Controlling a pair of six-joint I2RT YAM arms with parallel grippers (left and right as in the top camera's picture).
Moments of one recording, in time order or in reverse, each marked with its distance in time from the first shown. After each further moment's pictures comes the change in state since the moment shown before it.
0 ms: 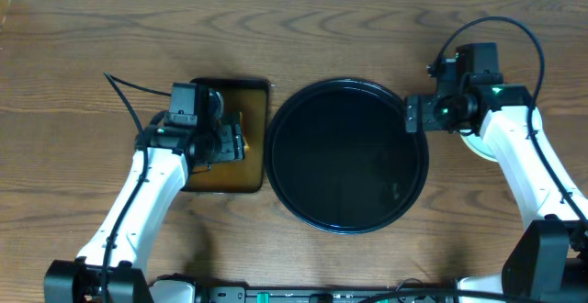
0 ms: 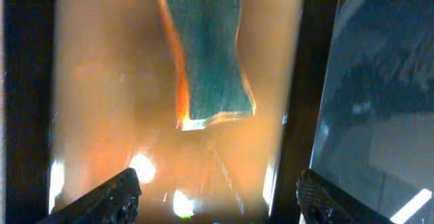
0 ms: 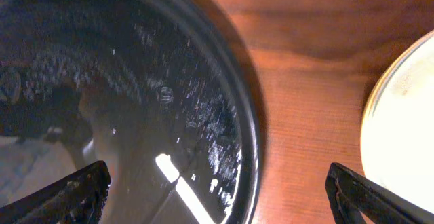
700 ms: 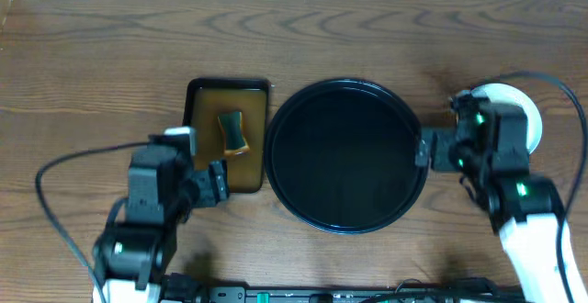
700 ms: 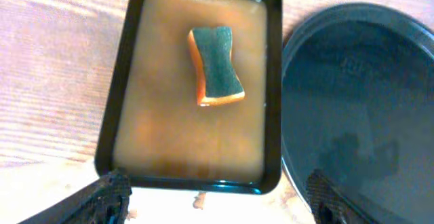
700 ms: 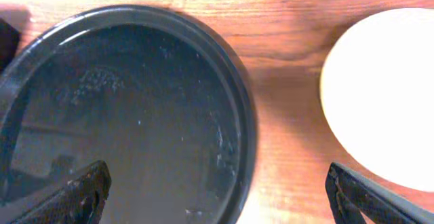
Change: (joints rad) left arm 0.000 -0.674 -0.222 -0.048 -0.074 0.001; right arm 0.024 -0.589 -0.366 0.146 0.061 0.100
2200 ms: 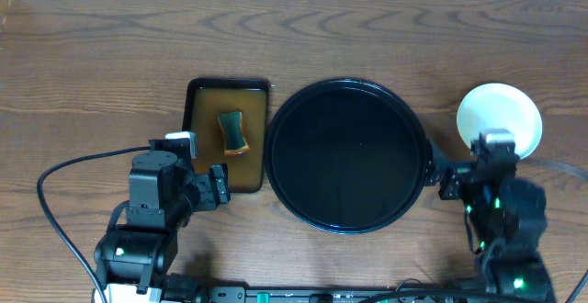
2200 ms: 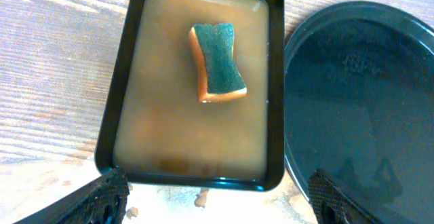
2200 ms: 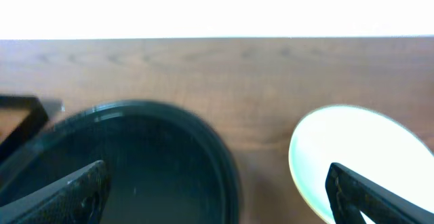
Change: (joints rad) left arm 0.000 -0.015 -0.024 0.006 -0.001 0.000; right arm 0.000 -0.534 -0.392 0.380 0.050 -0.035
